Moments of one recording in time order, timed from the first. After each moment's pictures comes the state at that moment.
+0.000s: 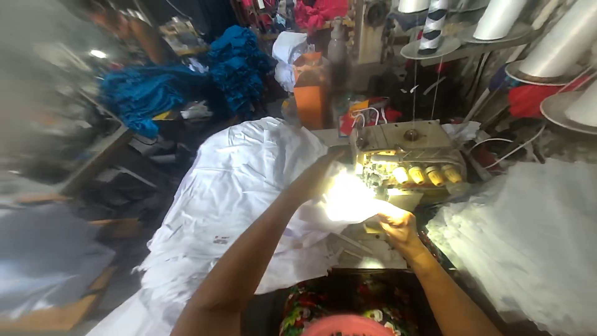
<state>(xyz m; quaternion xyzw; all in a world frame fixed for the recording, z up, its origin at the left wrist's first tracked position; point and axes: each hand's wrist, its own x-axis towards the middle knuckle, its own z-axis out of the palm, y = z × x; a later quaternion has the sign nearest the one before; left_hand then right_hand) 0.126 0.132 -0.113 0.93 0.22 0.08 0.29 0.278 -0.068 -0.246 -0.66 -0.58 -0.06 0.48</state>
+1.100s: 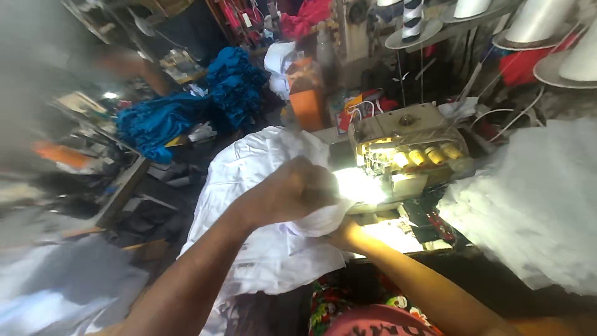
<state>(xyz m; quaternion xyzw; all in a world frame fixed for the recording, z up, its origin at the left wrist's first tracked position) 0.049 0.094 -0.005 0.97 -0.07 0.10 0.20 0.162 -0.013 -0.220 -0.63 -0.68 0.26 0.27</state>
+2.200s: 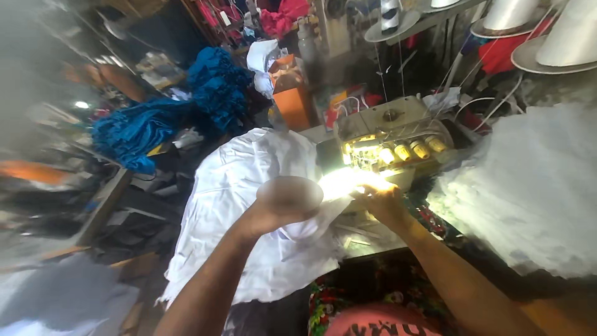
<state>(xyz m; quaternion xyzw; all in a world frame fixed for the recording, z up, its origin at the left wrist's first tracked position) 0.050 0.098 -0.048 0.83 -0.07 0.14 0.53 0.247 -0.045 -0.196 -0.65 -0.56 -0.09 0.51</state>
